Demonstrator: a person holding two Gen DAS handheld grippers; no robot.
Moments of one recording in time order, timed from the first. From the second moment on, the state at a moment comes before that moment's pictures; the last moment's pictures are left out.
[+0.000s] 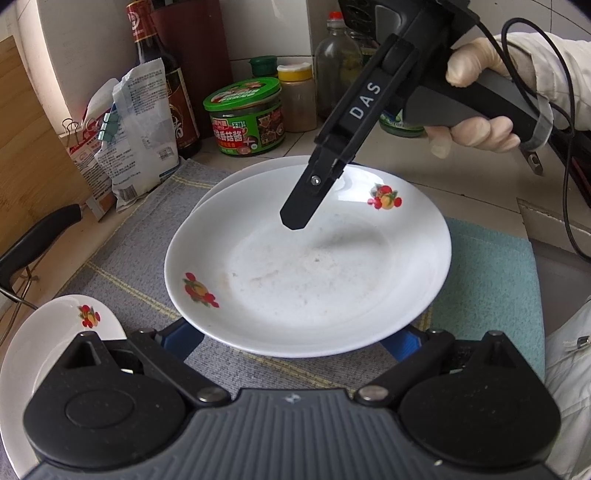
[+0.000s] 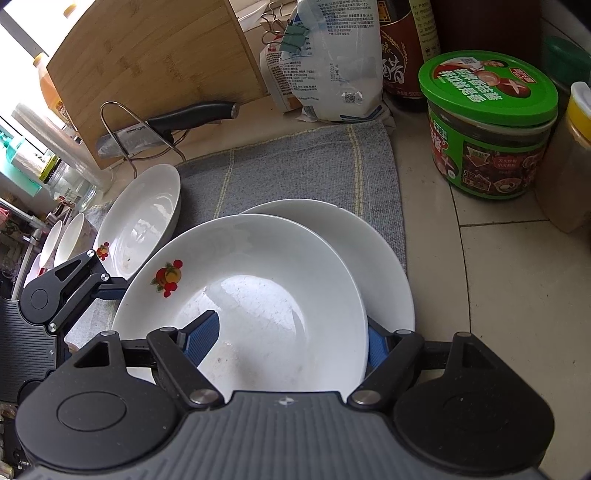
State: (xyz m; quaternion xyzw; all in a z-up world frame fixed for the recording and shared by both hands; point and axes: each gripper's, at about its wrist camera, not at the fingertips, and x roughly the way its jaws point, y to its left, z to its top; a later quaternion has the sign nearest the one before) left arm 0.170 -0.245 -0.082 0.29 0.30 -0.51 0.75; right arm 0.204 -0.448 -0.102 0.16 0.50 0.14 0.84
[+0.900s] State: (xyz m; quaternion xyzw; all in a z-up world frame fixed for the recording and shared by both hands) left arm 0.172 -0.244 -0.081 0.28 0.30 -0.51 0.75; right arm 0.206 -0.437 -0.098 0.14 0.53 0.11 0.83
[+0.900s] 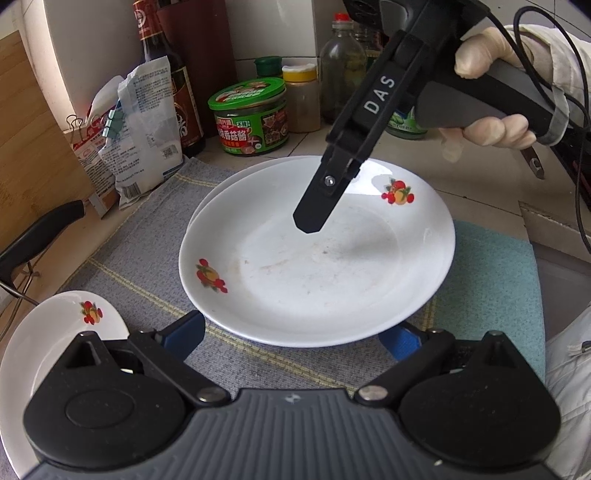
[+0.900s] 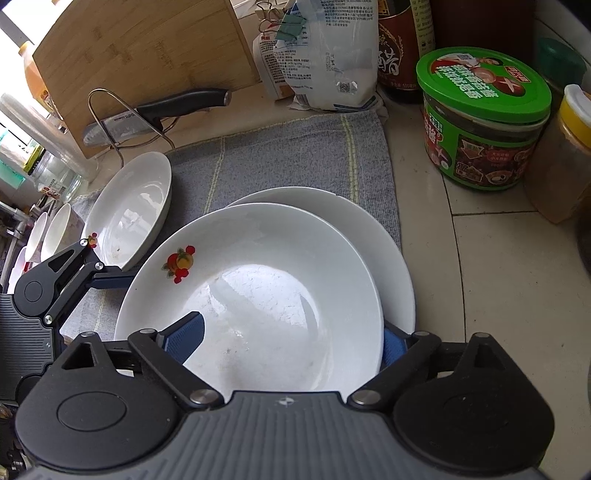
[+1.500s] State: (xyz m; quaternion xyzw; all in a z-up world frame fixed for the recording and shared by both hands) left arm 0.171 -0.244 -0.082 0.28 0.30 -0.52 0.75; right arm 0.201 -0.440 -0.091 0.13 0.54 0.10 0.82
